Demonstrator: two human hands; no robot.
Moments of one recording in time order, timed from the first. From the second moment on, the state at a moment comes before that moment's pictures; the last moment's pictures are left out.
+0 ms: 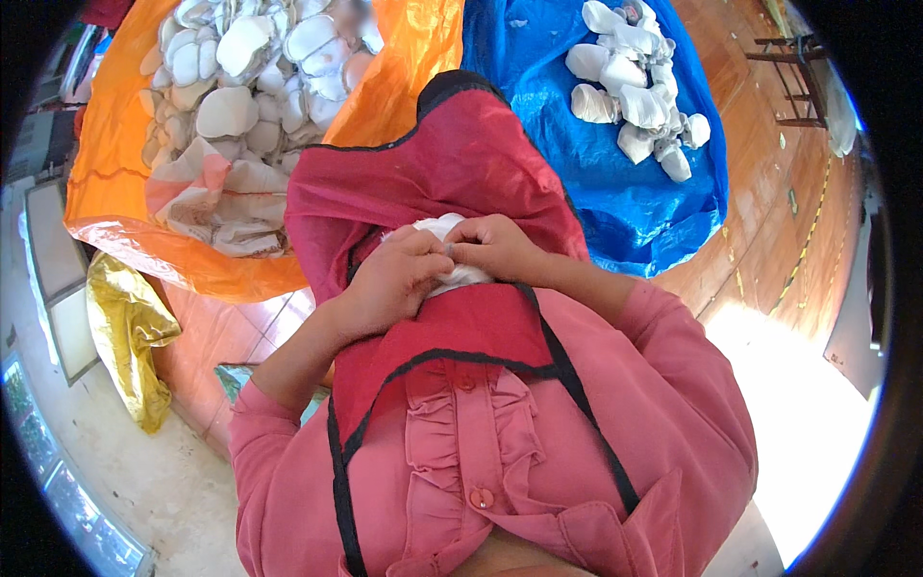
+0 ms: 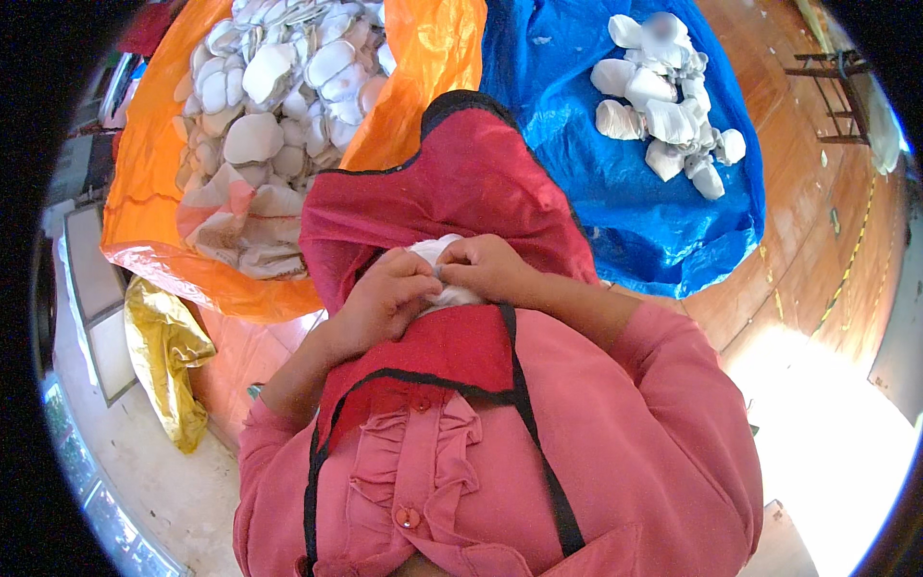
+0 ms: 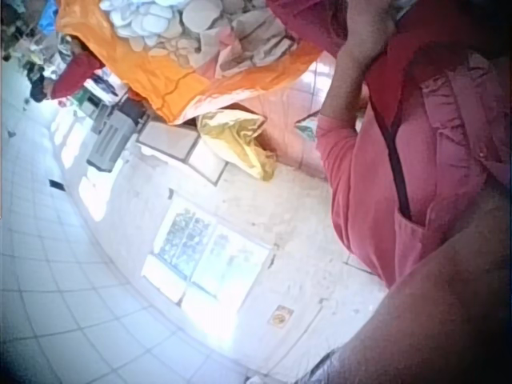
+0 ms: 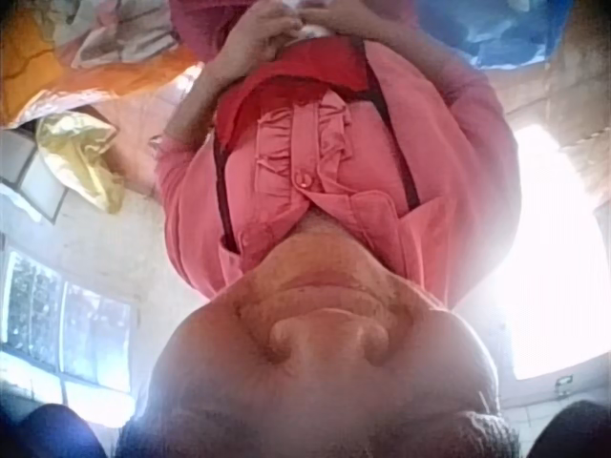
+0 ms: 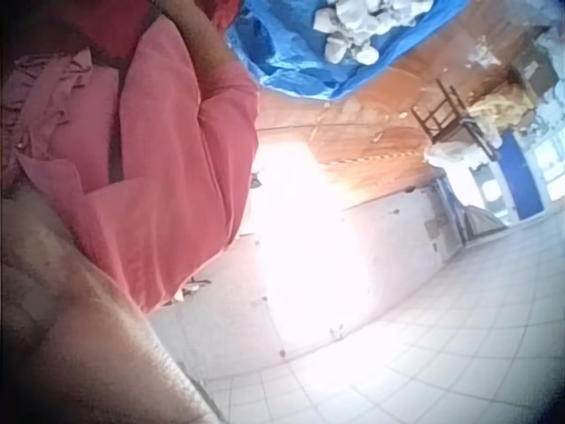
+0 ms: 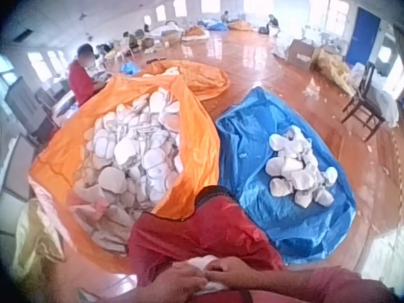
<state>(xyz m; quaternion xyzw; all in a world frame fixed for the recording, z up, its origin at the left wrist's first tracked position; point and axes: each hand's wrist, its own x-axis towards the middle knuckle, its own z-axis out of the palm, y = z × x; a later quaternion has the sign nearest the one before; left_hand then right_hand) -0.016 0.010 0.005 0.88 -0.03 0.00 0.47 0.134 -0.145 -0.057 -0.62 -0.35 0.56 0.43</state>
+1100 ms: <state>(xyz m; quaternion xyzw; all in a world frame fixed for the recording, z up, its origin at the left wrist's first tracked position) 0.041 0.039 0.023 0.91 -0.11 -0.33 0.24 0.172 -0.134 -0.004 -0.49 -0.62 0.54 0.28</state>
